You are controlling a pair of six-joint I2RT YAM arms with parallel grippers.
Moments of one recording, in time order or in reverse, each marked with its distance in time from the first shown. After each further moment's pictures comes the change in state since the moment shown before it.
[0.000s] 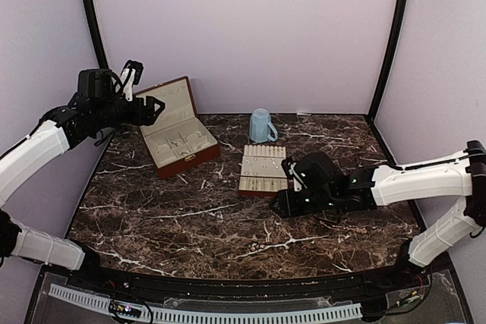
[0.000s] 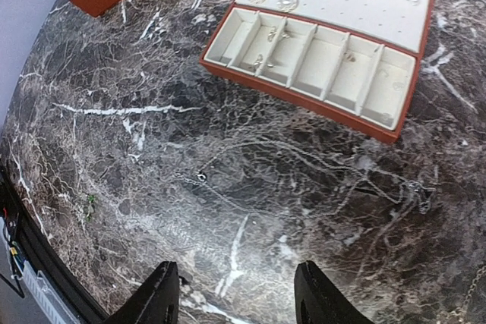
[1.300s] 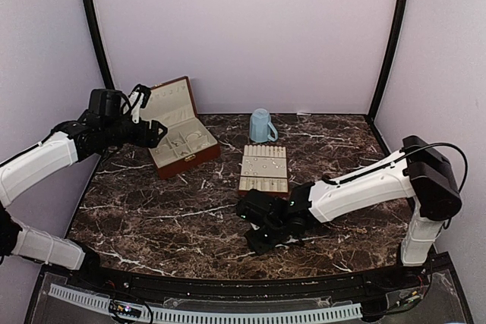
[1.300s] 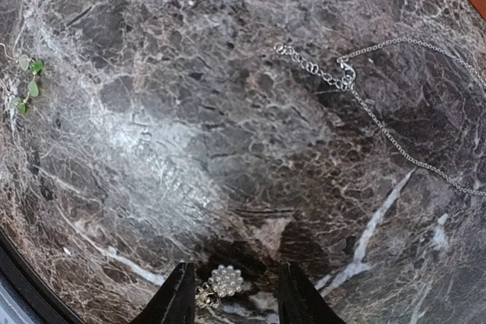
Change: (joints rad) left arm 0.001 0.002 -0.158 0.026 -0.010 0.049; right arm 0.251 0.433 0.330 -0.264 0.044 -0.103
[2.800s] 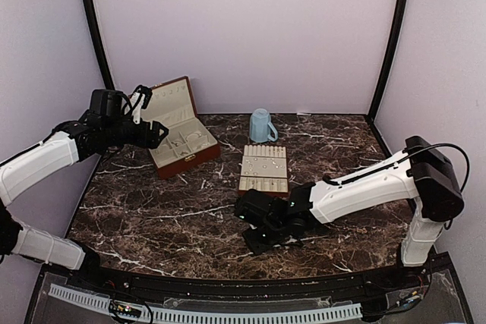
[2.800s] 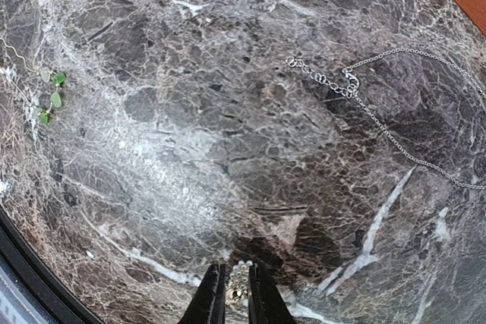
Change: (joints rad) left arm 0.000 0.010 0.000 0.000 0.018 0.001; right arm 0.021 -0.015 0.010 0.003 0.021 0.043
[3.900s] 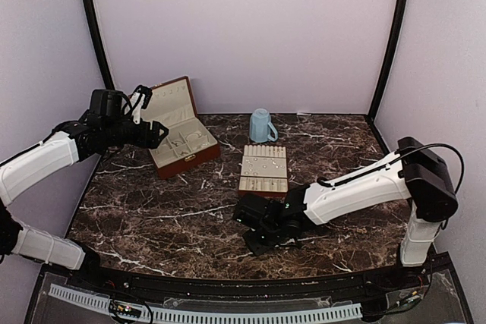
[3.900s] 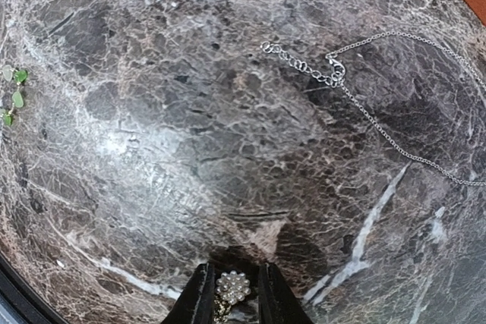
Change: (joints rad) left arm 0.000 0.000 0.000 0.000 0.001 0.000; right arm 0.000 0.042 0.017 -0.032 0.034 0.008
